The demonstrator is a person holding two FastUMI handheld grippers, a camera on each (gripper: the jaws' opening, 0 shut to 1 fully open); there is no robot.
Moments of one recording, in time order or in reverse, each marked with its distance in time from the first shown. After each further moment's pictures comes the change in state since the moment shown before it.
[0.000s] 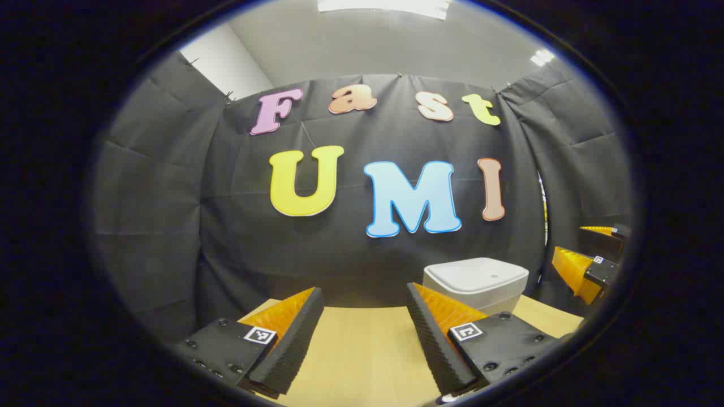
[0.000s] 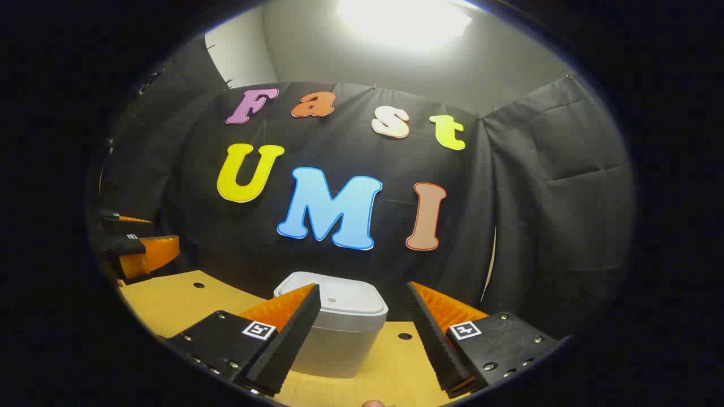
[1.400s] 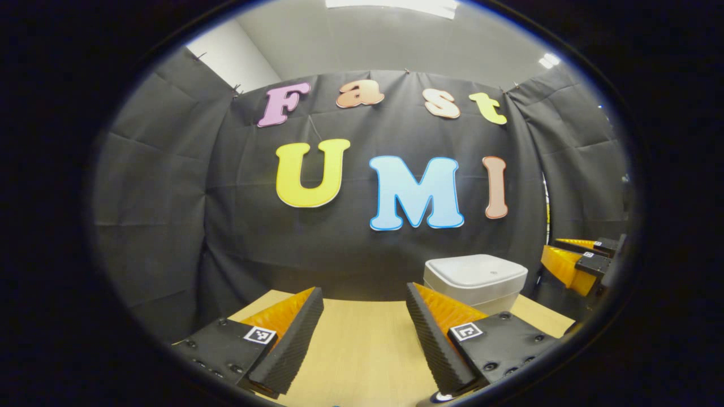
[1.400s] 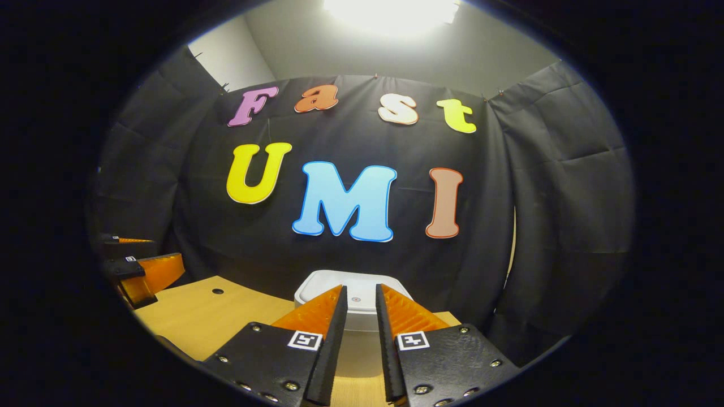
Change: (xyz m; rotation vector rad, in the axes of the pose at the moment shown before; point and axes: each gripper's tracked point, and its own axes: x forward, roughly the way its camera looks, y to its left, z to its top) left arm -0.015 -0.001 -0.012 -0.042 0.041 0.020; right arm 0.013 0.023 0.000 0.071 0.037 0.082
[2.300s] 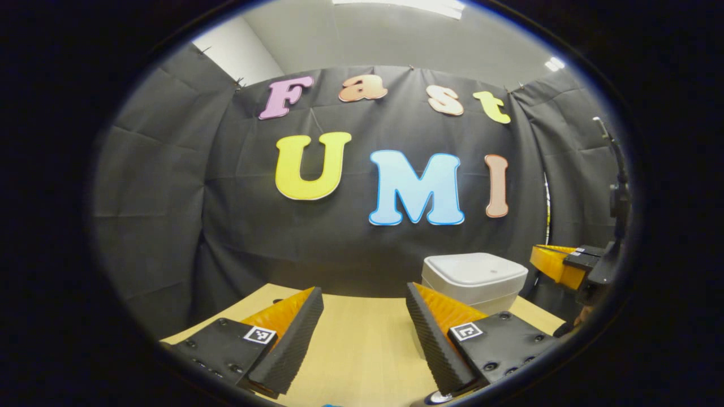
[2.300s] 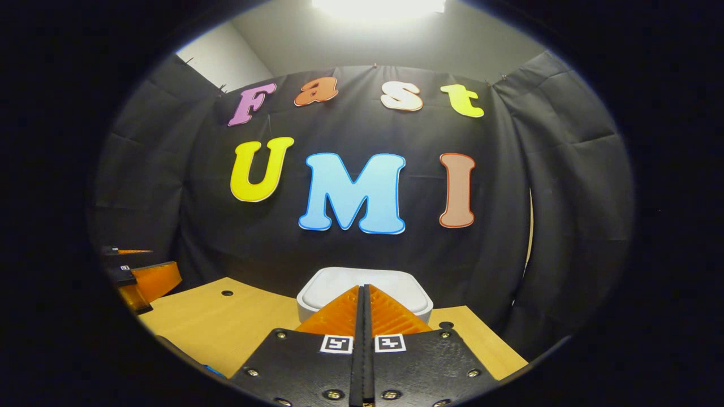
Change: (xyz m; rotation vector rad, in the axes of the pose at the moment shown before) left arm 0.009 0.002 -0.013 -0.027 0.025 0.009; right arm 0.048 -0.008 -0.024 0.038 0.068 0.026
